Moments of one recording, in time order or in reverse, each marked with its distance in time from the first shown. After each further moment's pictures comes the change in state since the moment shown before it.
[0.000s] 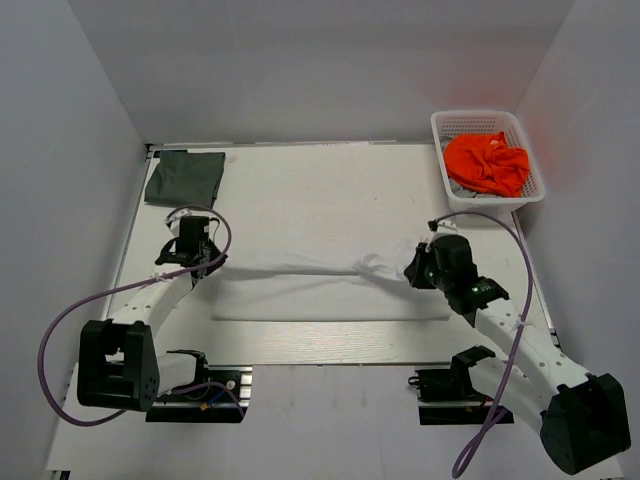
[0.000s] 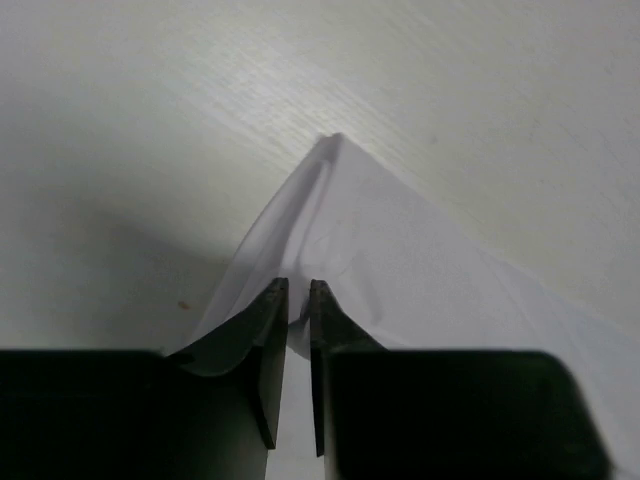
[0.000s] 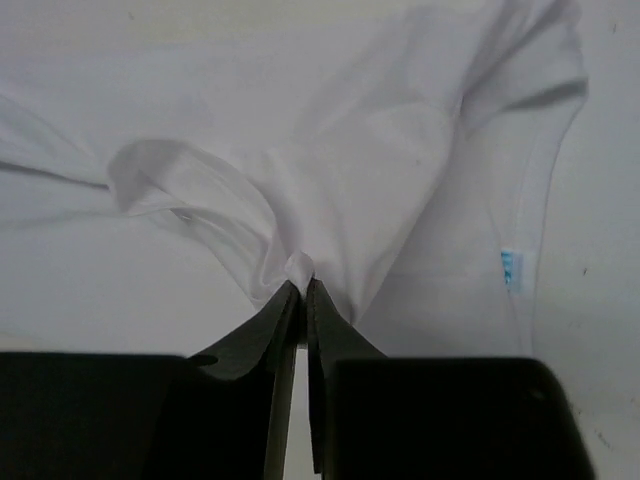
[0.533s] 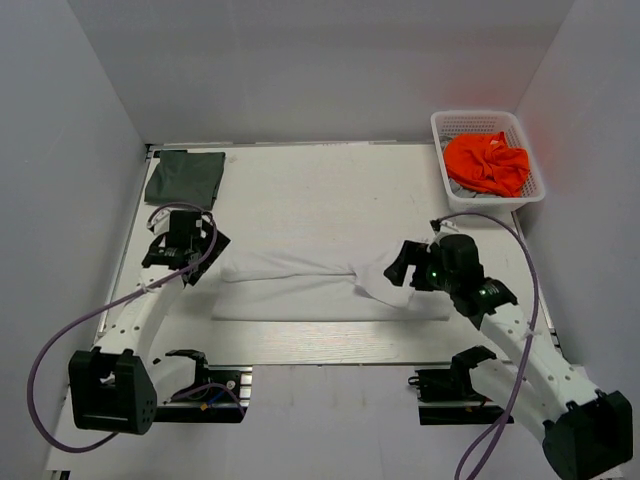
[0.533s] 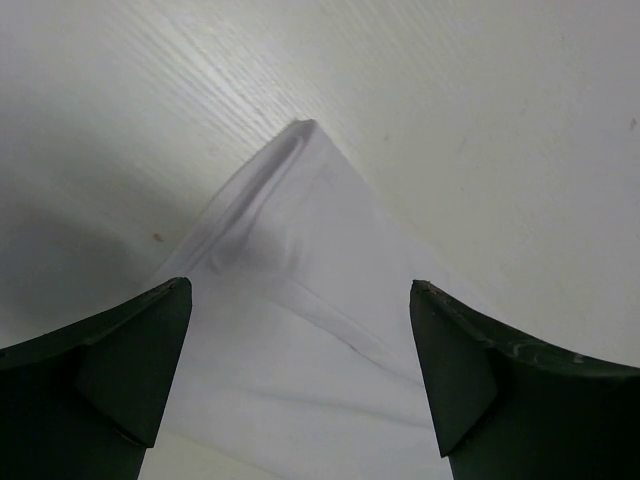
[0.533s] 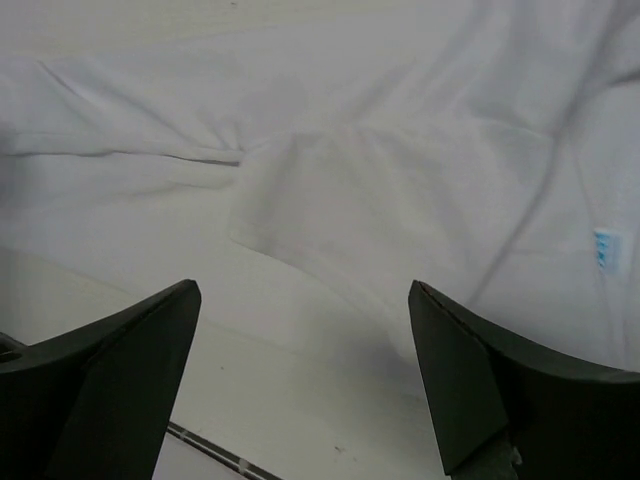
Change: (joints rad) left arm 0.000 -0.121 0.120 -0.326 -0.065 -0.289; right arm 0.003 -0.097 0.011 -0.129 -0.126 0.135
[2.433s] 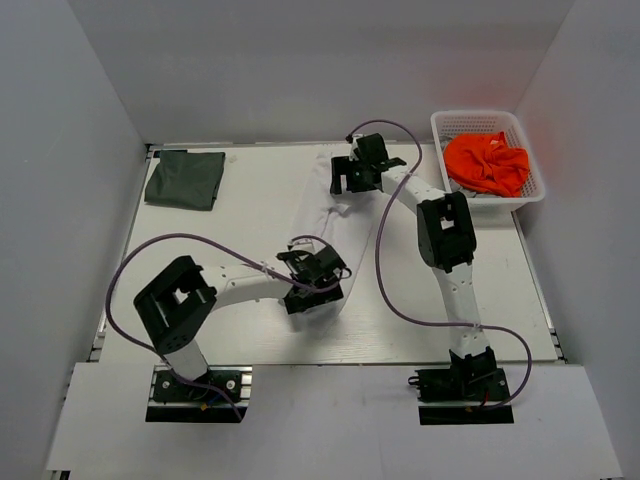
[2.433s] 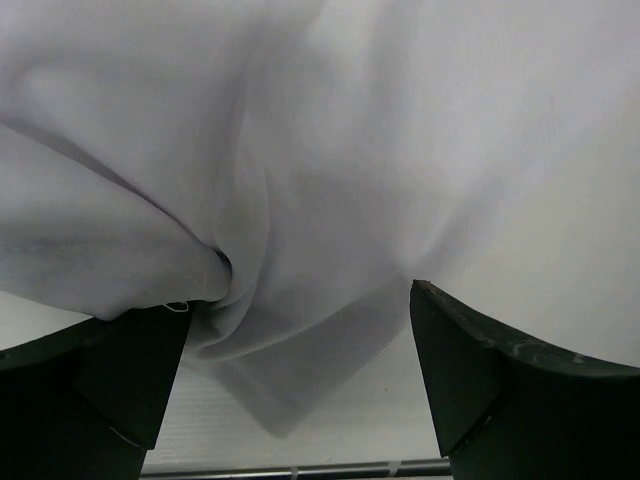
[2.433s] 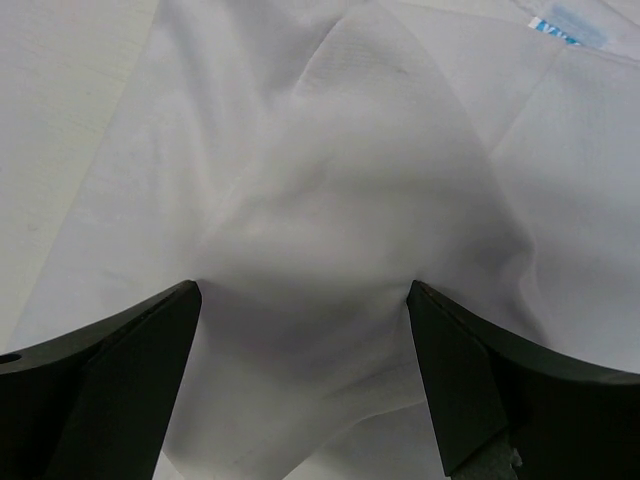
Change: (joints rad) left arm -0.871 0.584 0.235 0.013 -0.011 -0.269; right arm 0.000 1.605 1.445 0.035 -0.061 -0.305
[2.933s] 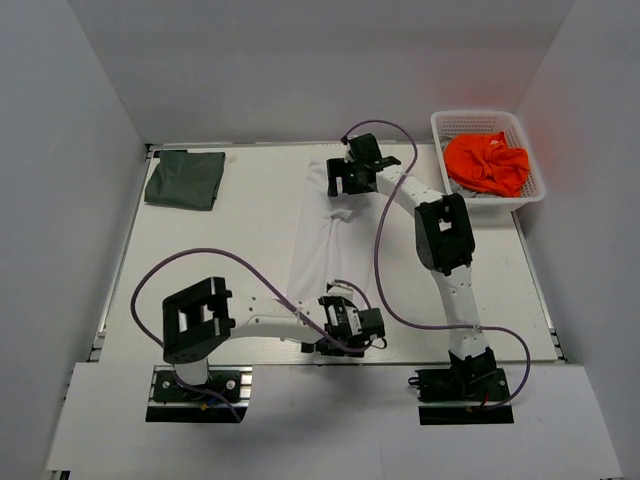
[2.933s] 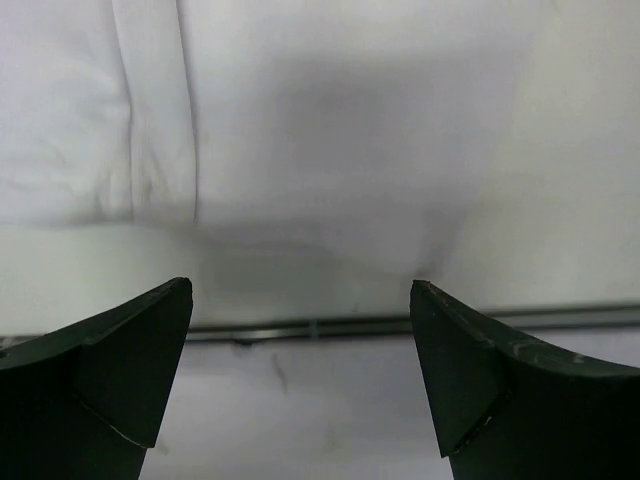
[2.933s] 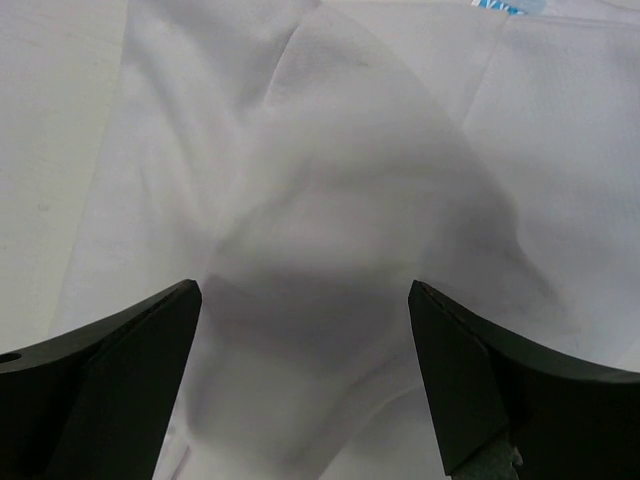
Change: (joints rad) left arm -0.381 0.117 0.172 -0.272 -0.085 -0.073; right arm 0.032 -0.012 0.026 -0.068 0.072 0.021
